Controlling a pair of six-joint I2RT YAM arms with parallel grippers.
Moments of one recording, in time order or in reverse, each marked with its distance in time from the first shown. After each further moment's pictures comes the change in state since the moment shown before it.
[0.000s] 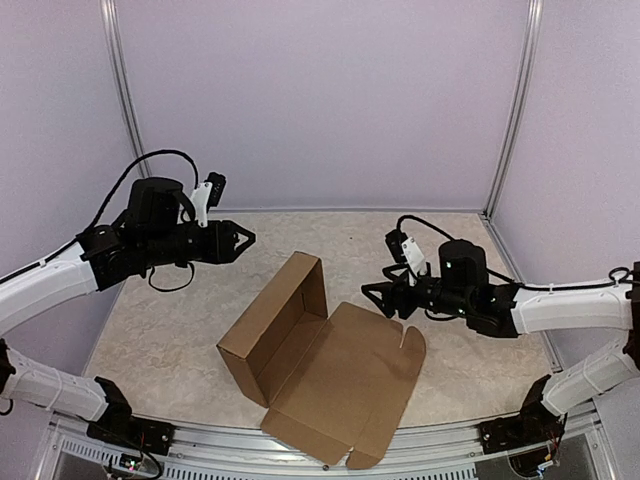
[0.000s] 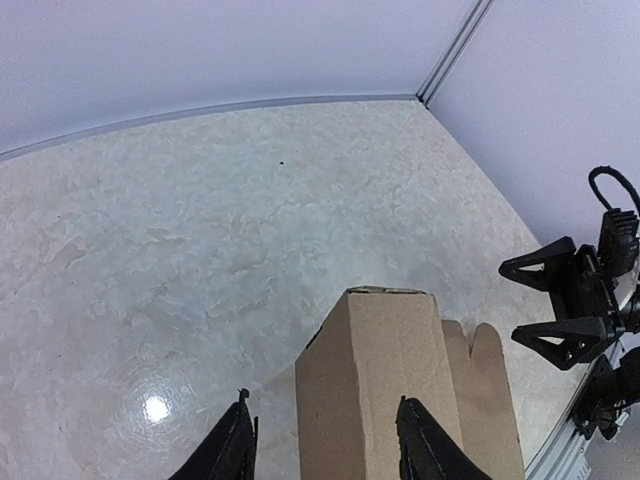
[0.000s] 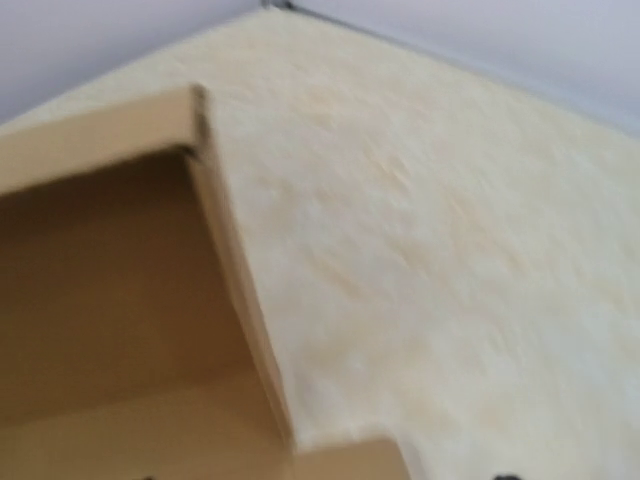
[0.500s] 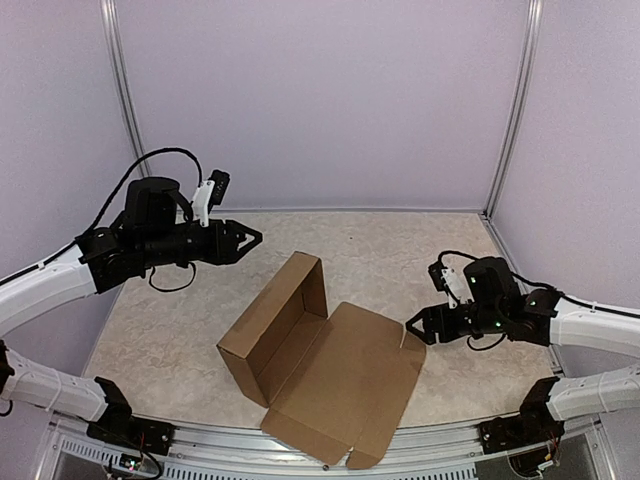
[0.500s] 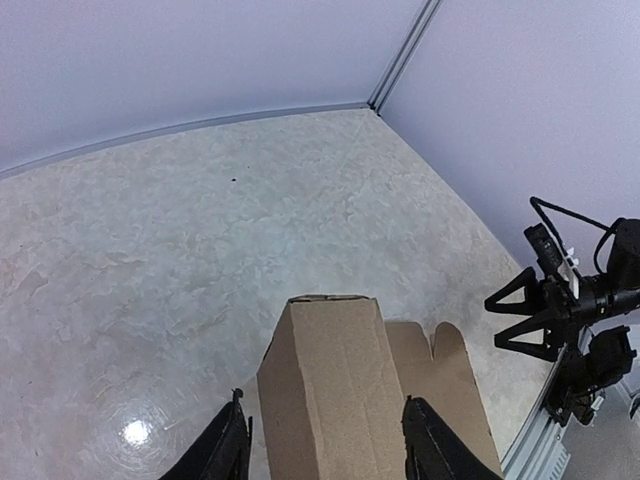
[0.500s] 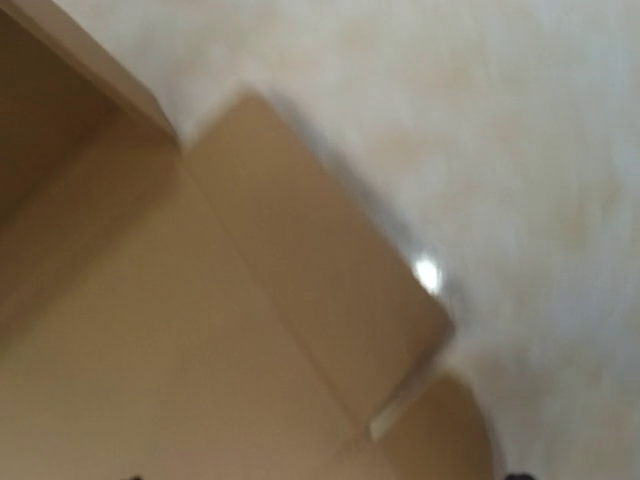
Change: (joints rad) left arm -0.009 -0.042 -0.024 0.066 0.086 0.015; right arm -0.106 -0.333 -0.078 -0.659 -0.010 0.332
